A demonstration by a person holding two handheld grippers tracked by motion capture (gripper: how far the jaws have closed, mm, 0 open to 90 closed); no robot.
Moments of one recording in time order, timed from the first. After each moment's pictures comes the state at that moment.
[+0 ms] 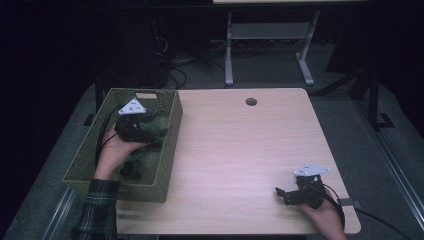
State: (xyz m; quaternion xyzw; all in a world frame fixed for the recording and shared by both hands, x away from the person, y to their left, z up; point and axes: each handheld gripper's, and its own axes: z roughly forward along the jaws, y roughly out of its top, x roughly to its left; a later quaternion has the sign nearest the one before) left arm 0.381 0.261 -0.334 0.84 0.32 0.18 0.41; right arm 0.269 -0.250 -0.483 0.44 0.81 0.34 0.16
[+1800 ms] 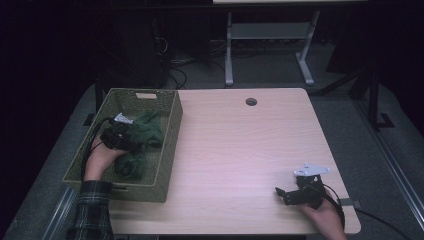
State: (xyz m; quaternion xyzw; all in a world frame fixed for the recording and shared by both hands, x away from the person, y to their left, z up) left arm 0.407 0.328 -0.403 0.86 0.43 0.17 0.23; right arm 0.269 -0.250 -0.483 0.44 0.81 0.34 0.16
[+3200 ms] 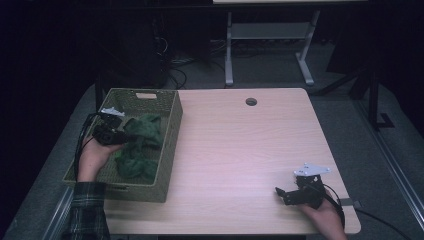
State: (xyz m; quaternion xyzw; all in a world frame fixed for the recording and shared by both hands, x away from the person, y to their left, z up) left arm 0.389 0.329 -0.355 0.83 0.46 0.12 0.30; right arm 0.269 -0.250 -0.483 0.44 0.81 0.34 0.16
